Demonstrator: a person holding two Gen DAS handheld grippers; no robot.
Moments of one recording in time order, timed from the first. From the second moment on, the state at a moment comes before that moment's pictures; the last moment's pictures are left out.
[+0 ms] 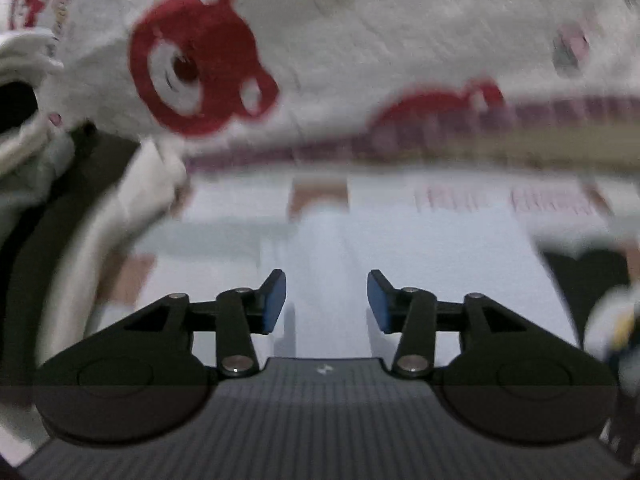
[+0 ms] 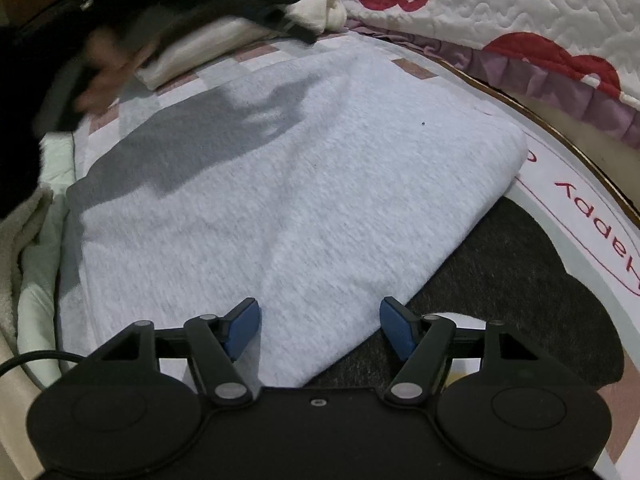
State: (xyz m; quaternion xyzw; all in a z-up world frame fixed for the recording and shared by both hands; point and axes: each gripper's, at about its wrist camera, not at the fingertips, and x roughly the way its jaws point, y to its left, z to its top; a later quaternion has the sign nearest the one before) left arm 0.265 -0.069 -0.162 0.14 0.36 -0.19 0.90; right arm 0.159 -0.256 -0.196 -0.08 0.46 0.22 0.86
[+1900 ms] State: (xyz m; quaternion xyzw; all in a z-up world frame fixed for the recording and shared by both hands) left arm 0.100 -0.040 -0.133 0.09 0.38 -0.34 0.85; right arm 0.125 -0.308 -0.171 0.40 0.44 0.26 0.76
